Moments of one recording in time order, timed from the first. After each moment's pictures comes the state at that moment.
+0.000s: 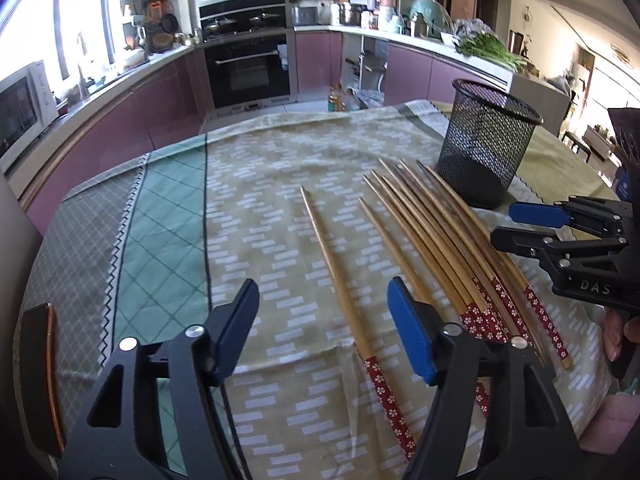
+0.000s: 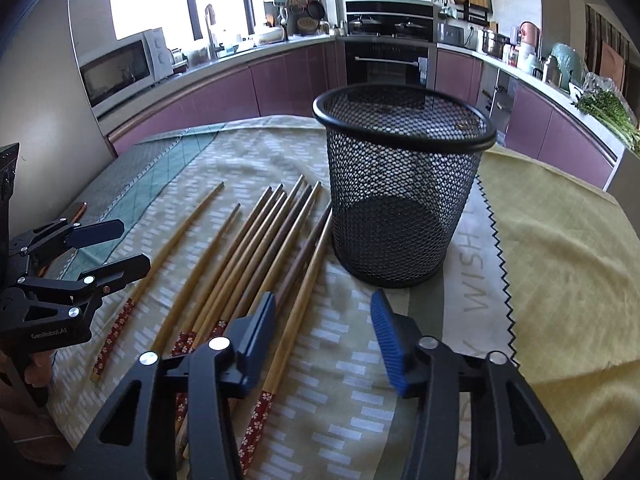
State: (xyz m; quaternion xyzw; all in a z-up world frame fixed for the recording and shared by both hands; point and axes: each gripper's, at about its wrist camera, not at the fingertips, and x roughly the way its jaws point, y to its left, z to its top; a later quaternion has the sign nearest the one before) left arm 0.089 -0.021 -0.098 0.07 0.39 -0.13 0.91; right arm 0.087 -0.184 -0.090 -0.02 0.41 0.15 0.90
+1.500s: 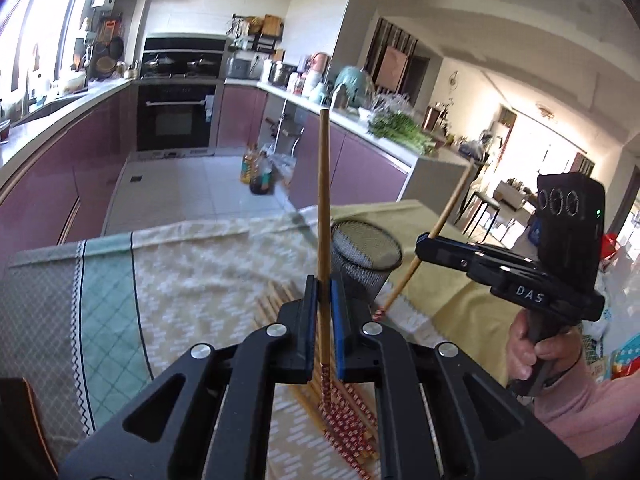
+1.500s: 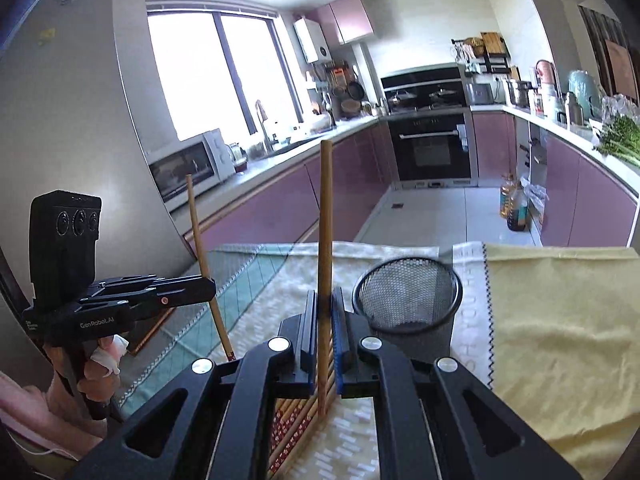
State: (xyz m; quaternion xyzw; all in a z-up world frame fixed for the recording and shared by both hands) left arm 0.082 -0.030 0.026 -0.04 0.29 -0.29 0.91; right arm 0.069 -0.235 0.021 0.08 0.25 0.26 0.93
